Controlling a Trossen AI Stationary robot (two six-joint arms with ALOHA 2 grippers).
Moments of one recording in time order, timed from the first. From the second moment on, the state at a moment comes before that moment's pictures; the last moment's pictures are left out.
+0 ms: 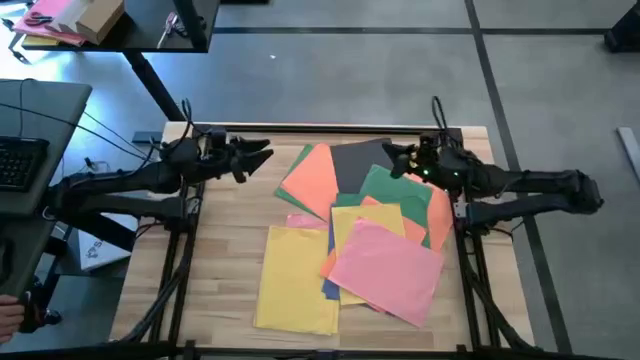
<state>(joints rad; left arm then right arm) 0.20 0.80 0.67 0.22 -0.16 -0.67 -0.10 0.93 0.80 -0.03 0.54 0.65</state>
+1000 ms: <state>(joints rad) -0.03 1.35 1.08 -0.62 0.01 -0.22 -0.13 0.92 0.97 -0.28 0.55 0.31</state>
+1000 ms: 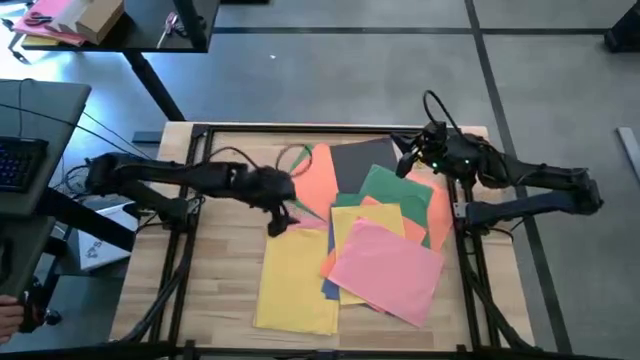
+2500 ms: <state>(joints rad) -0.39 1.83 0.91 -0.26 -0.13 -0.37 -0.21 0.92 0.97 -0.27 0.48 0.23</state>
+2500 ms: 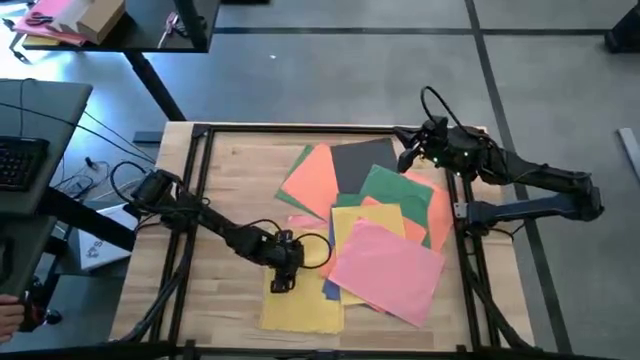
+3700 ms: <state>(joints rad) -0.11 1.34 1.33 -1.43 -0.47 -0.08 -0.27 0.90 1.14 -0.55 0.50 0.28</state>
